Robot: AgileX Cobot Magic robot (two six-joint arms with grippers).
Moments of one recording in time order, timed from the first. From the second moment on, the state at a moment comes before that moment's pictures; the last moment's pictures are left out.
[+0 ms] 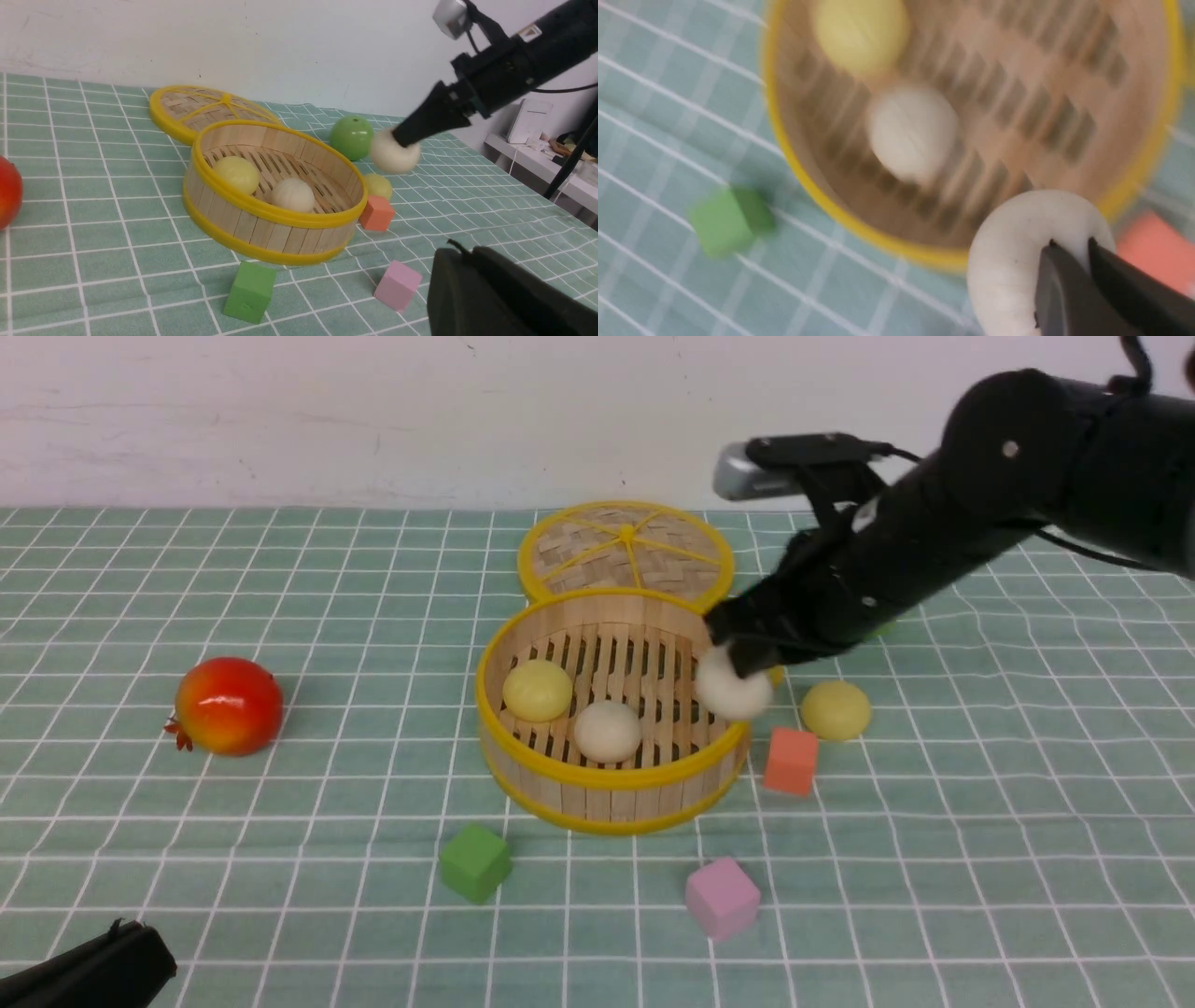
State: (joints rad) right arm 0.38 1.85 -1.57 0.39 0.75 -0.18; left arm -0.52 0.17 -0.17 -0.20 0.09 -0.14
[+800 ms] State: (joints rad) right arm 0.38 2.12 -1.72 0.35 0.65 -0.21; left arm -0.52 0.17 -0.17 -0.20 0.09 -0.14
